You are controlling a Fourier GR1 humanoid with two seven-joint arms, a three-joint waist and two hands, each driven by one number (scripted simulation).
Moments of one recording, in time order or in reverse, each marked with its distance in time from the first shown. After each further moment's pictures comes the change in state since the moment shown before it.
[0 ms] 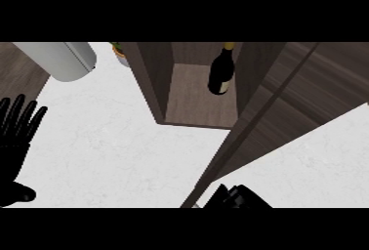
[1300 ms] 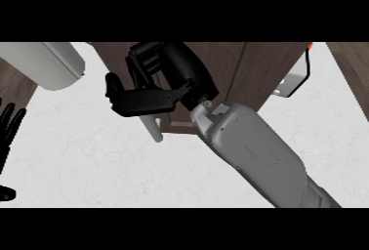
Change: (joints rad) left arm 0.017 -0.022 0.139 0.053 -0.016 -0.066 0.041; right arm -0.558 0.322 -0.347 0.900 -0.236 0.059 -0.127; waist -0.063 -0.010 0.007
